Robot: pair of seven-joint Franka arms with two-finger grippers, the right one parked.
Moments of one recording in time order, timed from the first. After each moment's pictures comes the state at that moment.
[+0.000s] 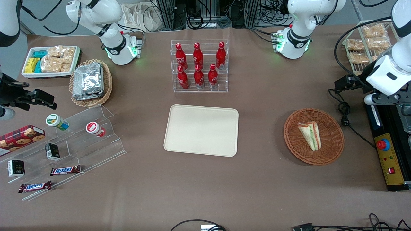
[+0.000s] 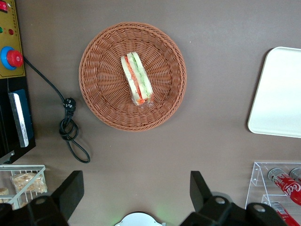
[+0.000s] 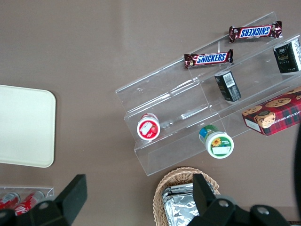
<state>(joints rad) 0.02 -0.01 -0.09 -1.63 -0.01 1.50 -0.08</state>
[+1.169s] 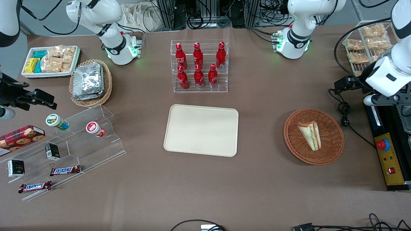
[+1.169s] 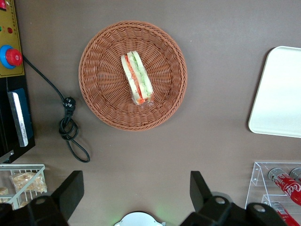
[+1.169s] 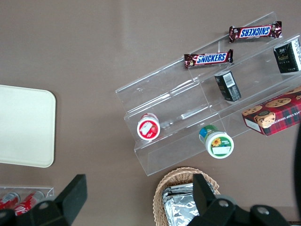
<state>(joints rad) 0.03 0.01 -0.09 -1.63 -0.01 1.50 -0.08</state>
